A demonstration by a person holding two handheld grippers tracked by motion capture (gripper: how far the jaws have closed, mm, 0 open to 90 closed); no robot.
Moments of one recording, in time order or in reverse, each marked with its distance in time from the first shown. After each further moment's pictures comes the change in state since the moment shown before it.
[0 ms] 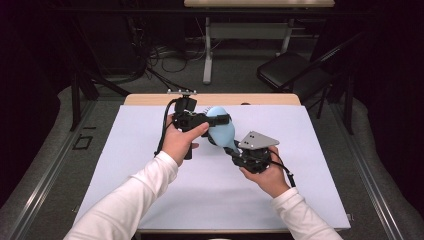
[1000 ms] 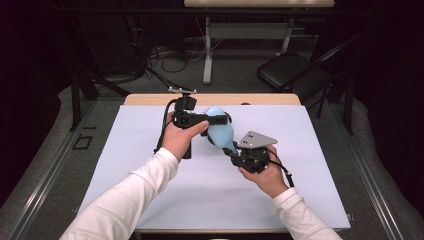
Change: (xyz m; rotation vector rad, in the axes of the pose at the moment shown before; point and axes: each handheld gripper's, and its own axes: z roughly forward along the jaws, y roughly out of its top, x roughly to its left) left arm 0.006 0.003 0.003 0.049 0.034 -0.095; right arm -0.001 -0.003 0.006 0.019 0.019 0.037
